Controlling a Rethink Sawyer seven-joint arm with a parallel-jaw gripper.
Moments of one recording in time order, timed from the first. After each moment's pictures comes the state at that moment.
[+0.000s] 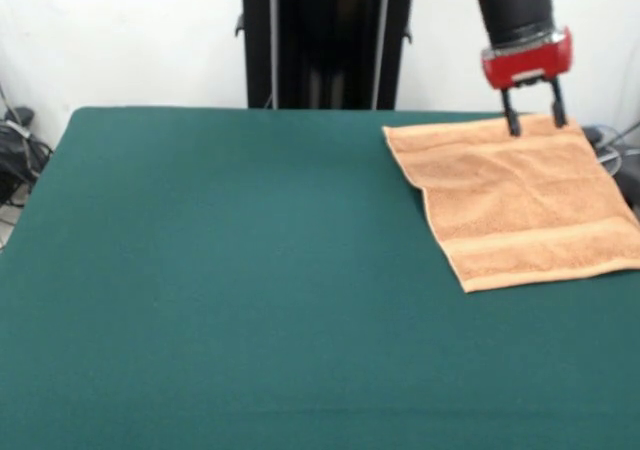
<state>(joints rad) -0.32 -0.52 0.42 2.40 -0.07 -0.55 2.00</state>
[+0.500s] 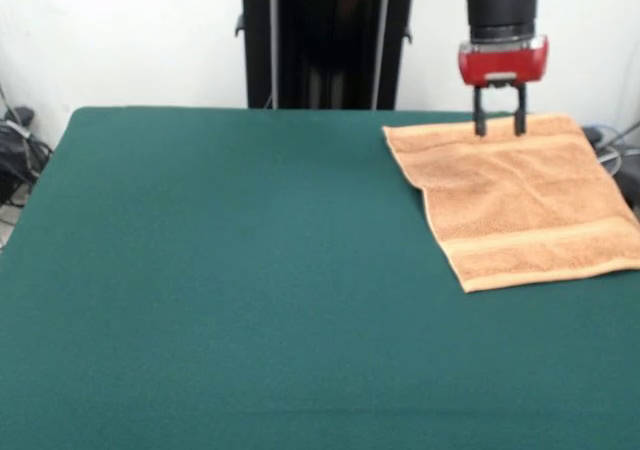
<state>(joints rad) -0.14 -0.60 0.23 2.40 0.07 -0.54 2.00</state>
